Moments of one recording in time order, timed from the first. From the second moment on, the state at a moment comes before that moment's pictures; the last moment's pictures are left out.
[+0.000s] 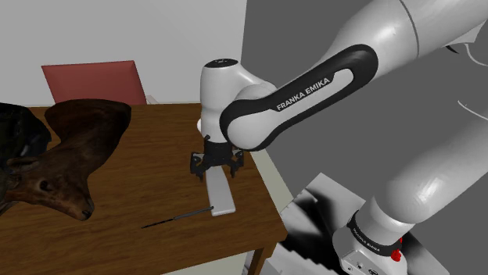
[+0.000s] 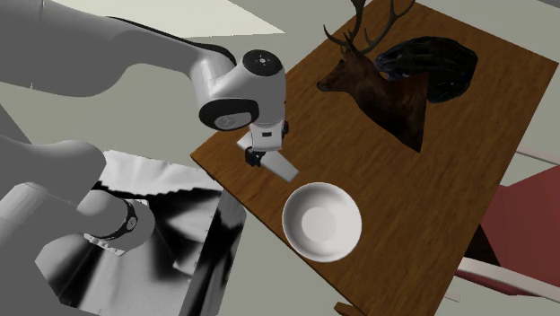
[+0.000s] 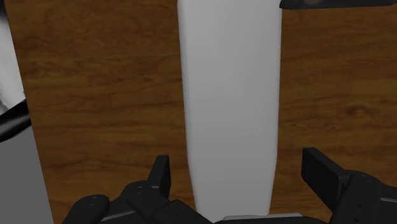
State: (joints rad) arm -0.16 -0.08 0.75 -2.37 0.08 2.30 1.02
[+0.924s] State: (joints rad) arm -0.17 -0.03 0.76 -2.39 0.04 2.35 1.05
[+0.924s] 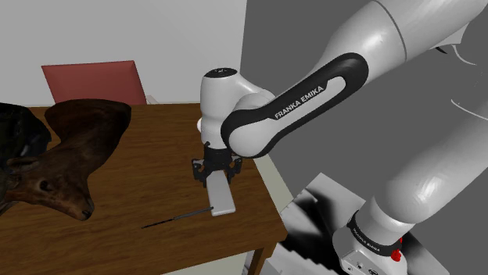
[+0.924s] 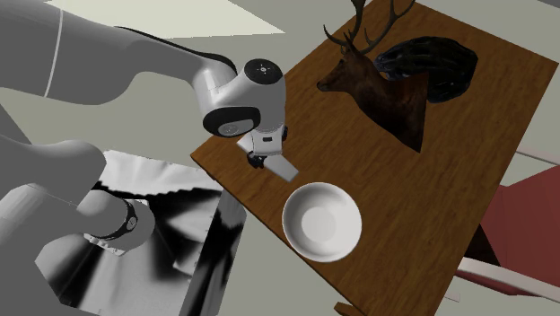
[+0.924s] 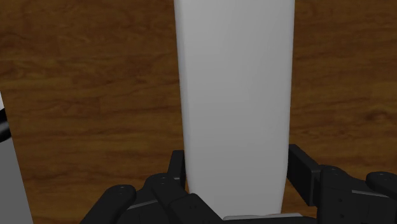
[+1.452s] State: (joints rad) arm -0.17 -0.04 0.76 -2.39 0.04 2.35 1.05
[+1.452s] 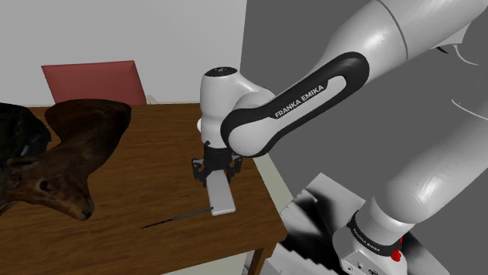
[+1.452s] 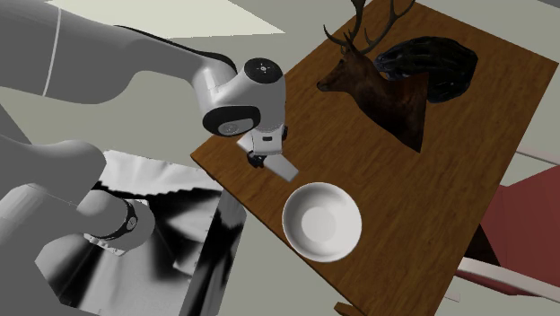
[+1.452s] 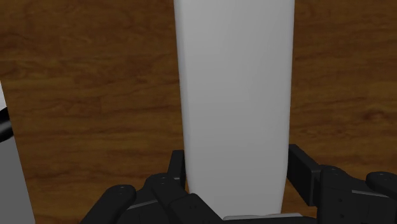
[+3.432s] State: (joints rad) arm -0.20 -0.18 0.65 -2.15 0.12 1.99 0.88
